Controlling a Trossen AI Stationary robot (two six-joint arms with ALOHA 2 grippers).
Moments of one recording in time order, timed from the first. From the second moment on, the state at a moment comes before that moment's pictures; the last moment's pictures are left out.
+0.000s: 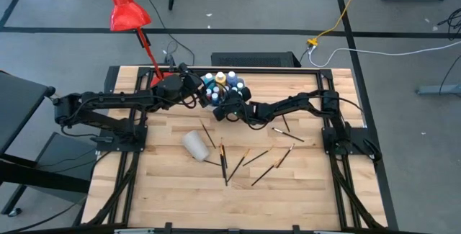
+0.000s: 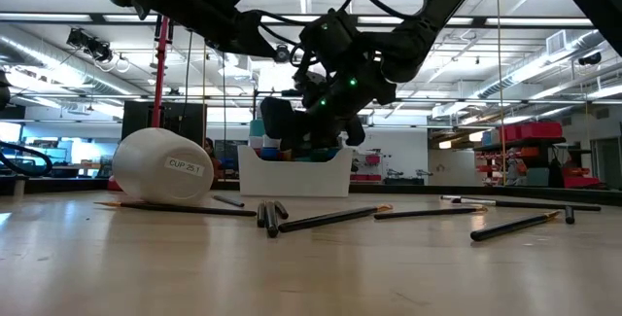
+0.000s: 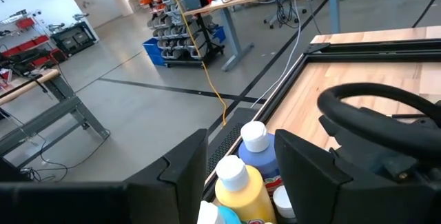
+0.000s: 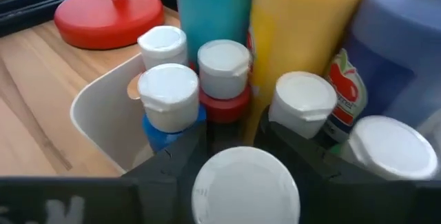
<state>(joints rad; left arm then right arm) 0.30 1.21 0.71 0.33 -0.43 0.24 -0.15 2.10 1.22 0.36 0.65 0.32</state>
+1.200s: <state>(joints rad) 0.20 1.13 0.71 0.12 -0.40 0.19 -0.04 1.84 1.22 0.21 0.59 0.02</state>
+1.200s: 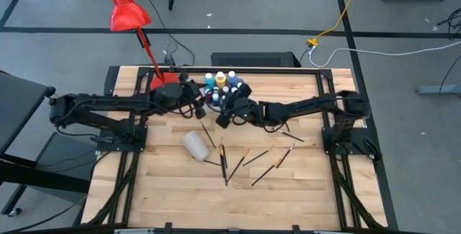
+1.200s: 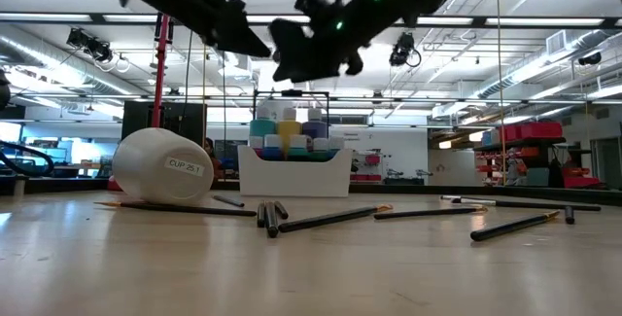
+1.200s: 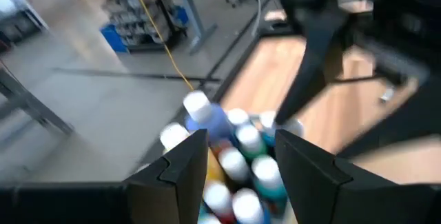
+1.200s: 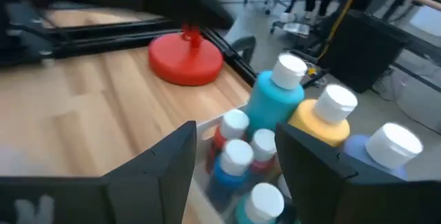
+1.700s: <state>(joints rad) 0.05 1.00 0.69 -0.54 -0.21 -0.35 0.05 1.72 1.22 0.00 0.58 0.09</state>
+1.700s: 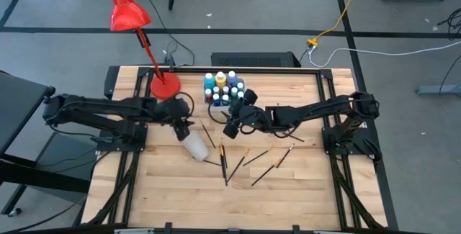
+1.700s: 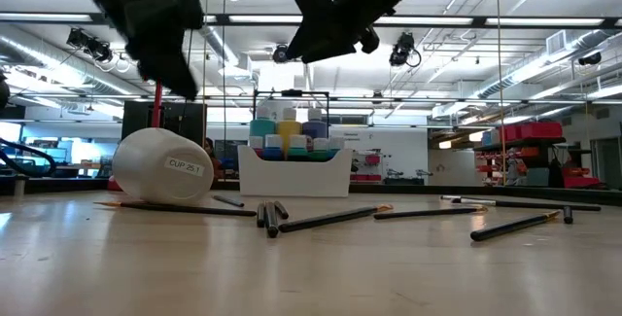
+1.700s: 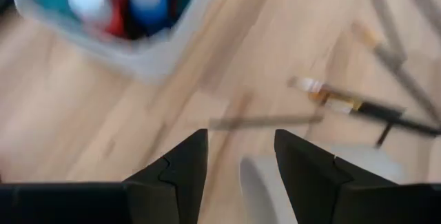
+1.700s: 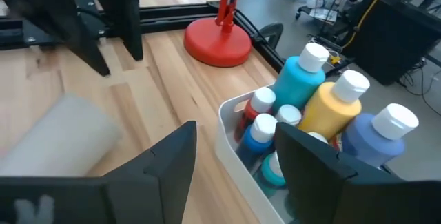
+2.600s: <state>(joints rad) 0.10 1.19 0.66 -0.53 0.12 -0.52 0.05 1.72 1.22 -0.01 0.47 0.08</state>
